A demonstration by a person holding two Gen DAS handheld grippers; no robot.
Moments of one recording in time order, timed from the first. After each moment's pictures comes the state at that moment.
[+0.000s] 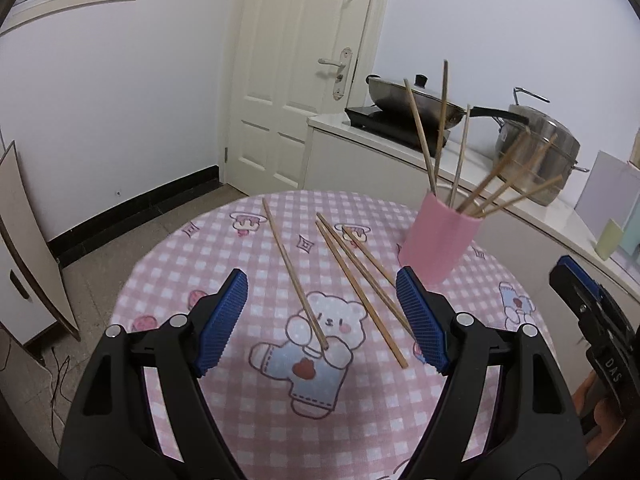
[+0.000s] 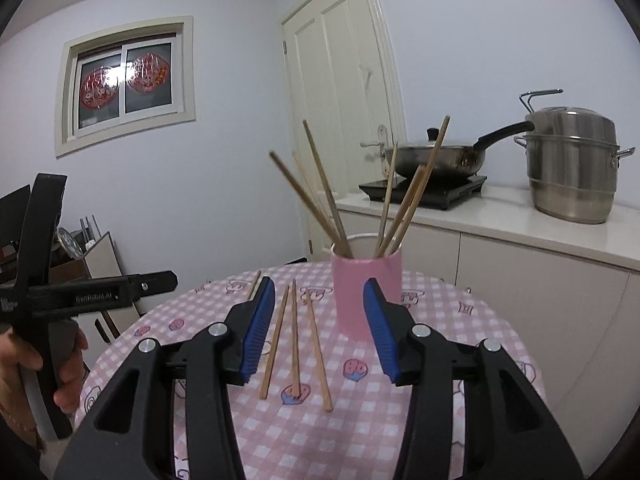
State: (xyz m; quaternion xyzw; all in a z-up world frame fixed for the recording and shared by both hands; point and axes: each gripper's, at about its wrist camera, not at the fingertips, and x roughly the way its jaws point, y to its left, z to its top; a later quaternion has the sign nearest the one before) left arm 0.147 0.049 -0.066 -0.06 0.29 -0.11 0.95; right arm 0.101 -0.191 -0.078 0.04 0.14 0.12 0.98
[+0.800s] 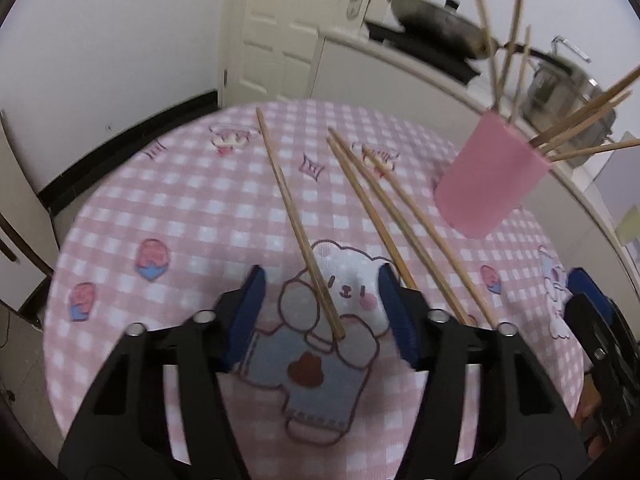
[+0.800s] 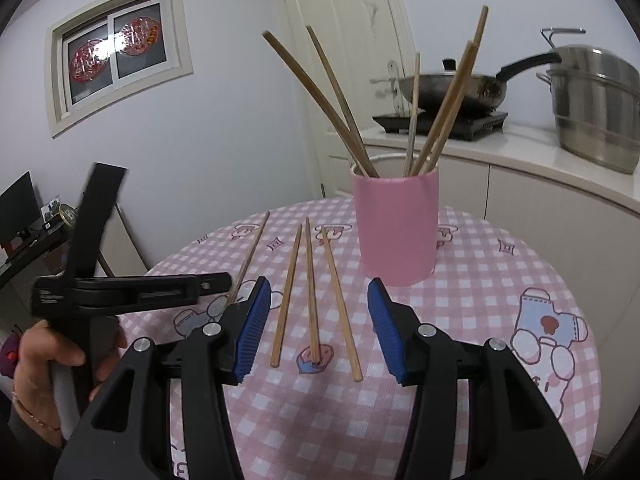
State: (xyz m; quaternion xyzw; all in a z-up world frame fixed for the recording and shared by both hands) left arm 0.221 0.036 -0.133 -0.06 0.43 -0.11 0.89; right arm 0.135 -0.172 -0.110 0.05 0.25 0.14 0.96
